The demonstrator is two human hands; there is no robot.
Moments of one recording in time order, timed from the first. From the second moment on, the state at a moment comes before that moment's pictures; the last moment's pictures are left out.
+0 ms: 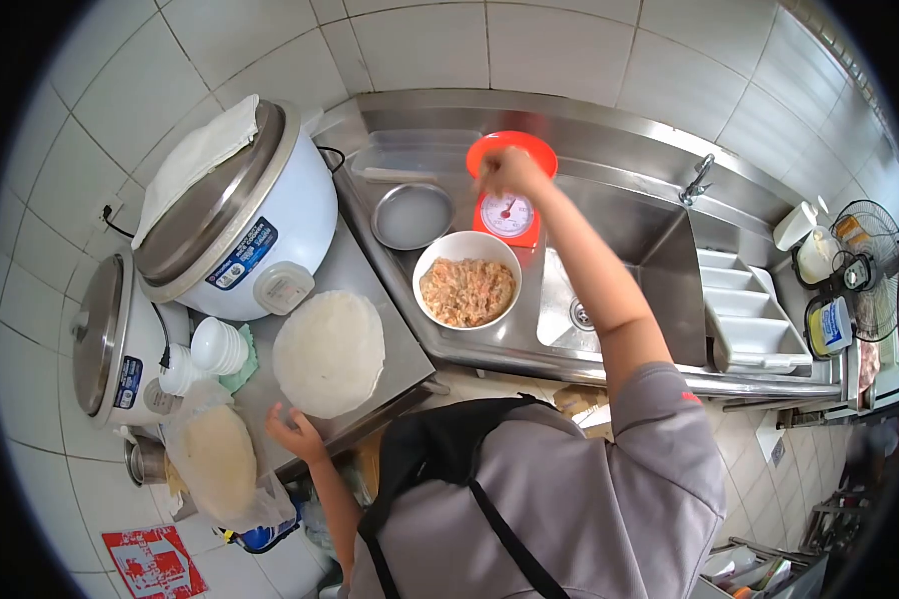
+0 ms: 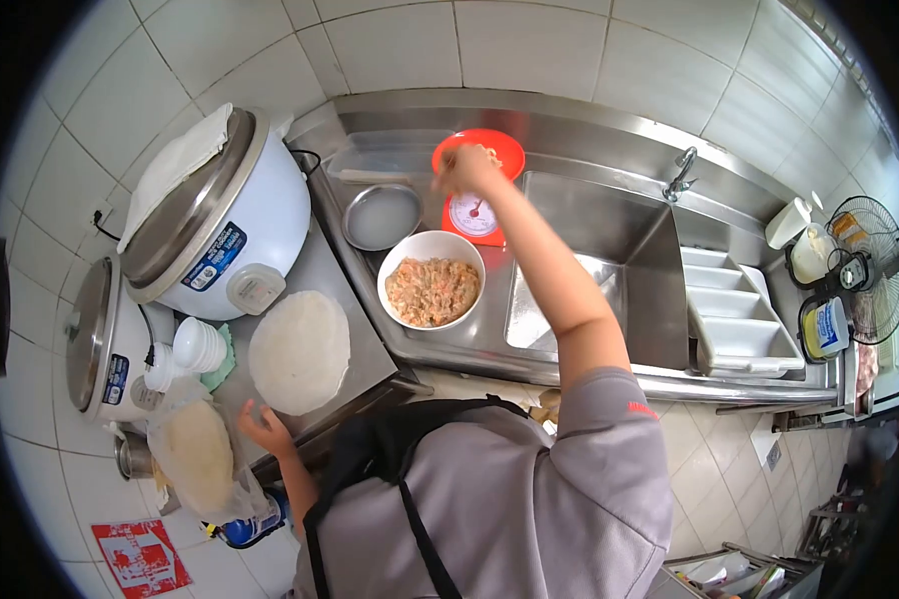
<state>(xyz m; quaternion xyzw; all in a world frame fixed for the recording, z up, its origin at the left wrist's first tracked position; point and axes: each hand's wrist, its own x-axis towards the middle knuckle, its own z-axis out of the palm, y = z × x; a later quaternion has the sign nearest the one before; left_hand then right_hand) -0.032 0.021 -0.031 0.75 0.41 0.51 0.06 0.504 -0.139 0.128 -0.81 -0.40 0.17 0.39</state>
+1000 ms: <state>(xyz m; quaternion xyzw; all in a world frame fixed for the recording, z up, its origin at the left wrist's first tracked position) -0.031 0.025 -0.034 0.75 0.44 0.50 0.05 0.606 -0.118 0.113 -0.88 -0.32 -0.08 0.35</state>
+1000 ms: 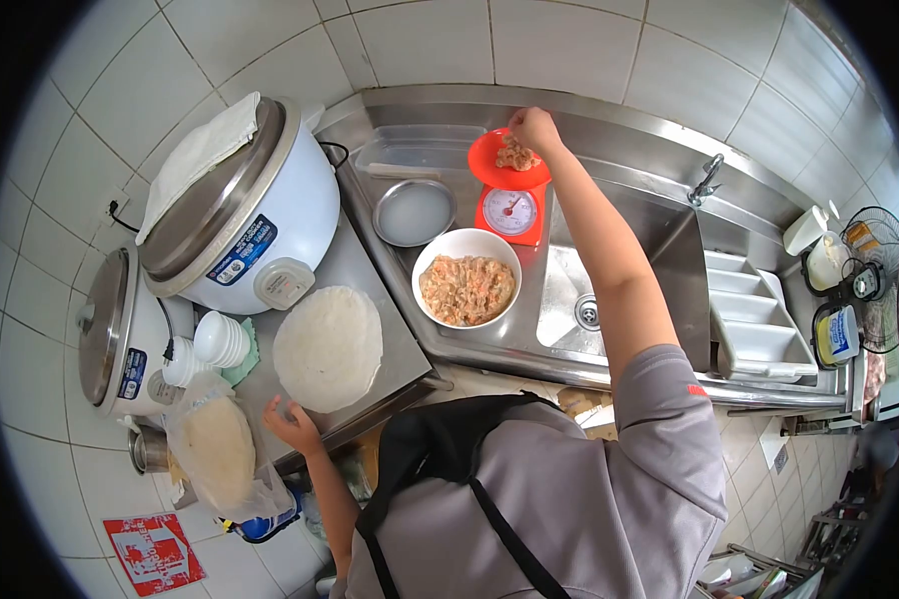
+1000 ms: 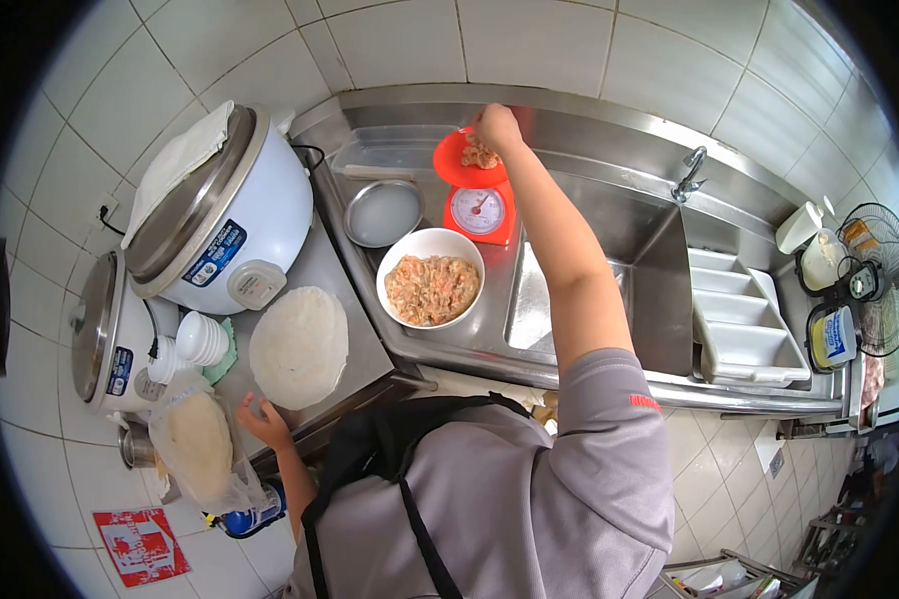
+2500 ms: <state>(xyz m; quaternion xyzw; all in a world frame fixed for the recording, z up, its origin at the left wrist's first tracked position) -0.031 0.020 -0.026 0.76 0.41 0.50 0.08 0.616 -0.086 0.083 -0.90 -0.41 0.14 0.01</state>
